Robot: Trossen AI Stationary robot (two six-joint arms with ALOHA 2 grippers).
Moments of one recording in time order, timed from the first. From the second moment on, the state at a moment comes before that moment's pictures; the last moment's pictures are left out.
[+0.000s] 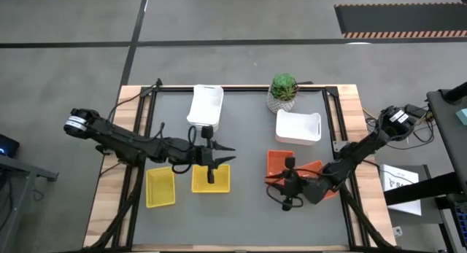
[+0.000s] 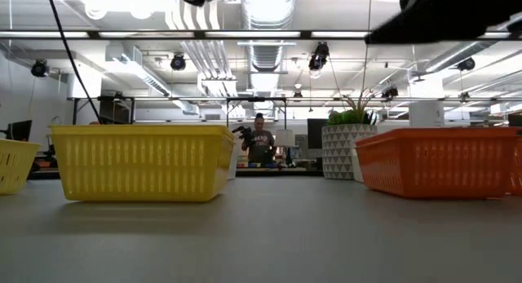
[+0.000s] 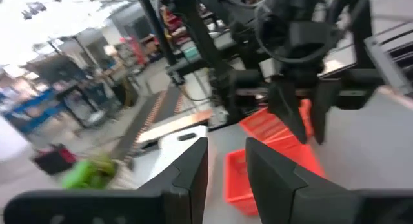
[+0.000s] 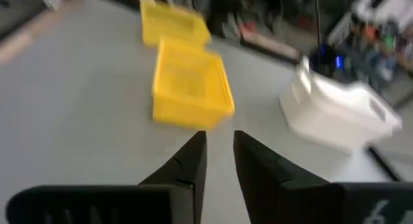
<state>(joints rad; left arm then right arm) -0.25 1.32 0.78 0.49 -0.34 0.37 0.66 1.41 0.60 0.36 0.77 -0.05</state>
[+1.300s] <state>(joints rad) -0.25 1.08 0.86 -0.01 -0.74 0.25 0.07 1.26 1.16 -1.03 0.45 0.86</state>
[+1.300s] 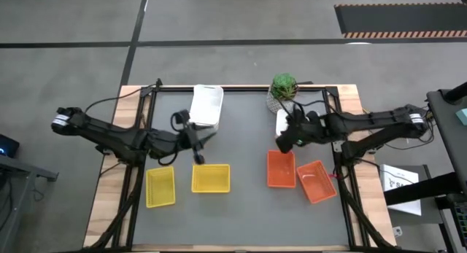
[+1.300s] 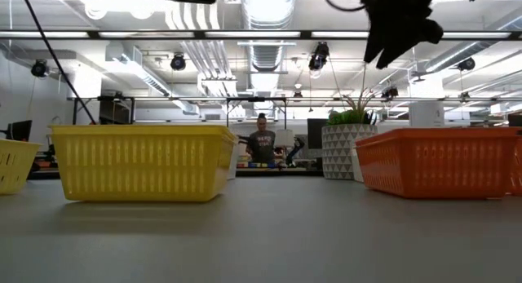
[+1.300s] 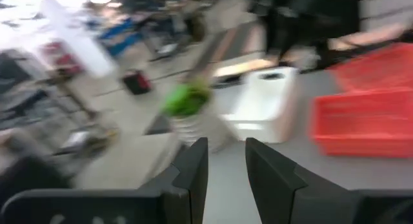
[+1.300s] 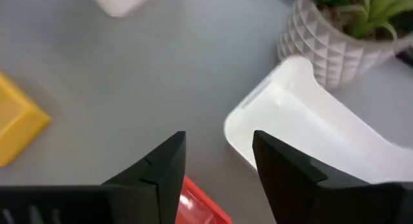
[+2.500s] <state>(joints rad) -0.25 0.79 0.66 0.00 -1.05 0.40 -0.25 1.97 1.51 -1.27 0.29 1.02</state>
